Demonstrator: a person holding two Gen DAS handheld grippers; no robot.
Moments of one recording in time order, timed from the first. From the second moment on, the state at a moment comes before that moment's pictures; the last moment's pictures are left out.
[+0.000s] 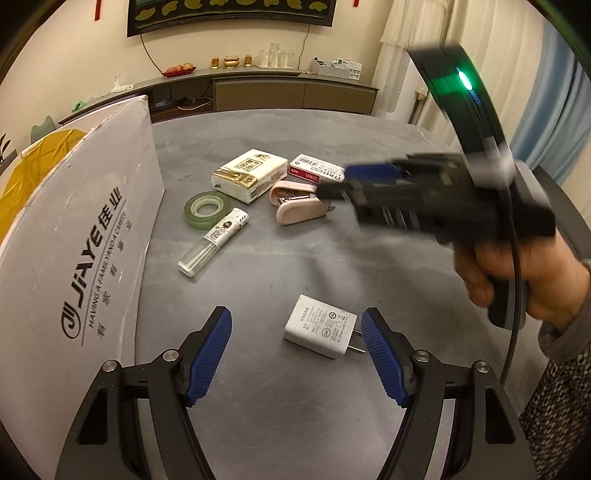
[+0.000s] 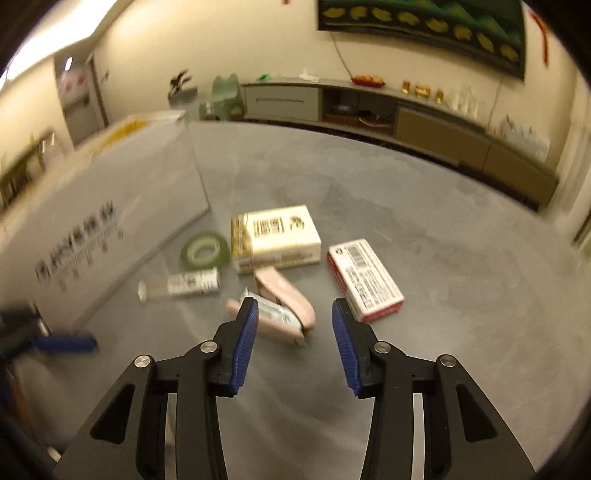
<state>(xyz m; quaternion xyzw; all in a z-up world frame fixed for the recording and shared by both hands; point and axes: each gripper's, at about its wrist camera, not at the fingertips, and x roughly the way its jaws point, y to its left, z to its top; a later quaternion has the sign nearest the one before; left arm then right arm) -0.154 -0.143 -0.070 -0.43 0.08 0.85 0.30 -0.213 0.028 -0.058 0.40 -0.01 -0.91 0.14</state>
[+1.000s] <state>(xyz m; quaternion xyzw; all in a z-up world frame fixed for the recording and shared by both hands) -0.161 -0.147 -0.074 -0.43 0.08 0.85 0.30 -0.198 0.010 -0.080 0.40 0.07 -0.90 0.14</state>
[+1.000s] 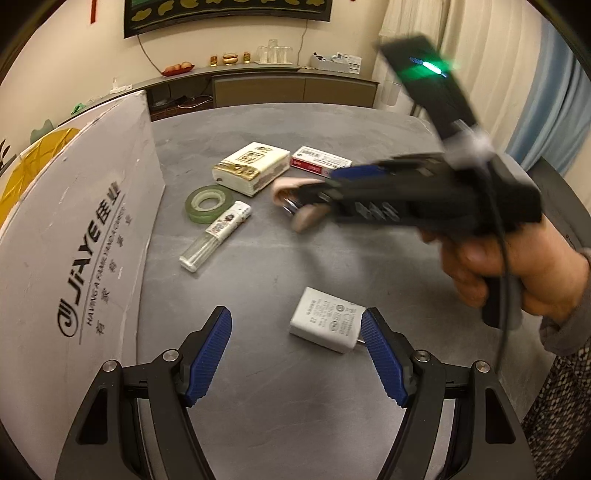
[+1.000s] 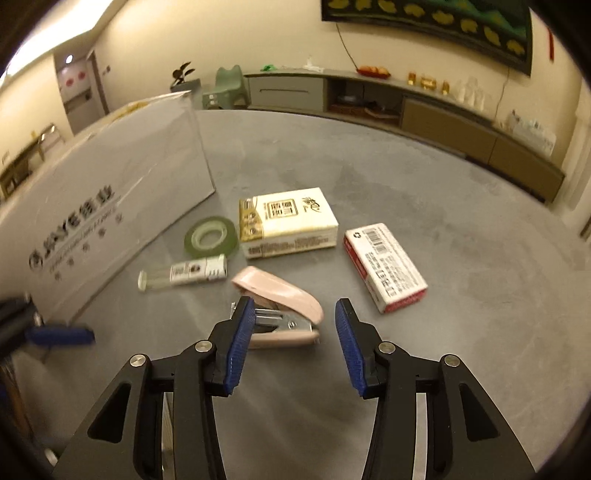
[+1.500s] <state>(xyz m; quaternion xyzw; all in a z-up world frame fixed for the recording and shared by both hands) -0.152 -0.145 -0.075 -0.42 0.10 0.85 0.30 -0.142 0.043 -0.094 0.42 0.01 -0.90 0.11</state>
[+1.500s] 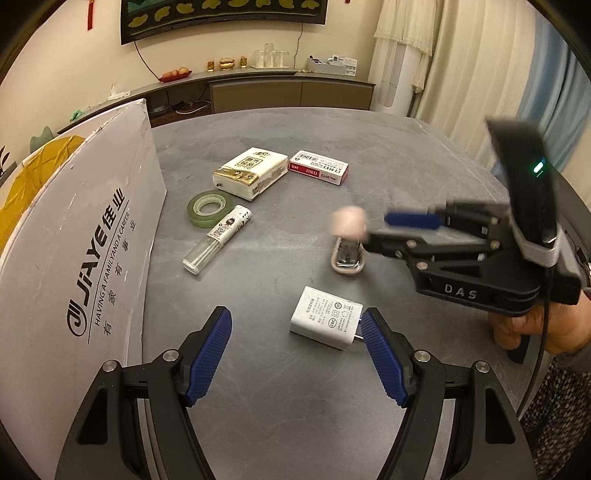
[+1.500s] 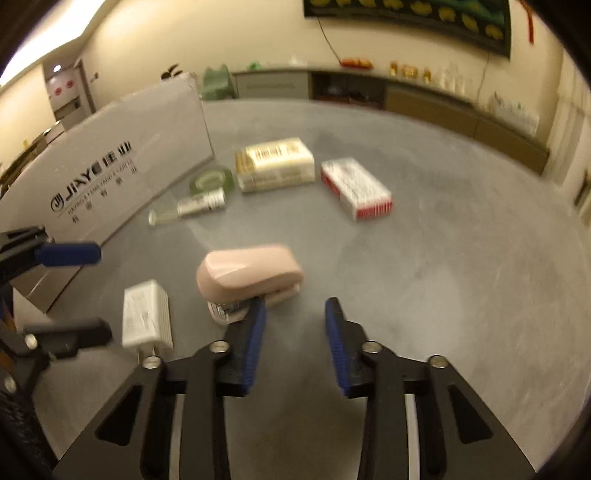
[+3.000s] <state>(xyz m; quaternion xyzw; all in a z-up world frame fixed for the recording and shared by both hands) -0.196 -0.152 -0.090 -0.44 0.05 0.86 0.26 -0.163 0.049 -0.059 0.47 -0.12 -0.87 0.07</state>
